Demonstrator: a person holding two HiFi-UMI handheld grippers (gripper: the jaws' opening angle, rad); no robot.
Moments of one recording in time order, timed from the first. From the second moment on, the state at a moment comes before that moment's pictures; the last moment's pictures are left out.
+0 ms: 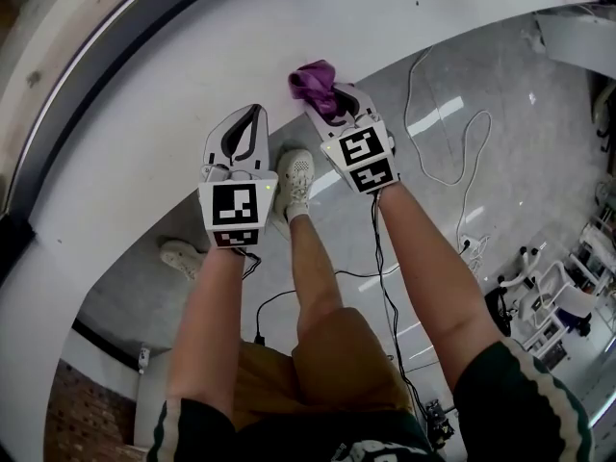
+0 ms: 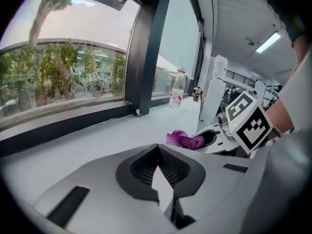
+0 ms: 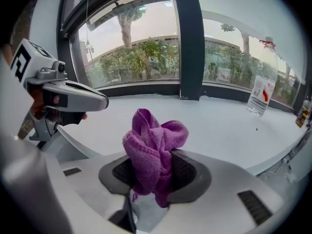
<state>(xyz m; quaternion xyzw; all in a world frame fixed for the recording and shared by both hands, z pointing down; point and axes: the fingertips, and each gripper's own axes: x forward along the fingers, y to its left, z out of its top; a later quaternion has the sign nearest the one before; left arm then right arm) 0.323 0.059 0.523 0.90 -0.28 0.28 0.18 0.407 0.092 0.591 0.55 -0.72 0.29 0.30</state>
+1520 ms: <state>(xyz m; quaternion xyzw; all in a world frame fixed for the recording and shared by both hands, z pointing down) 0.223 0.058 0.514 0.89 -0.32 0.28 0.19 0.308 0.096 0.593 0.51 -0.73 0.32 0.33</state>
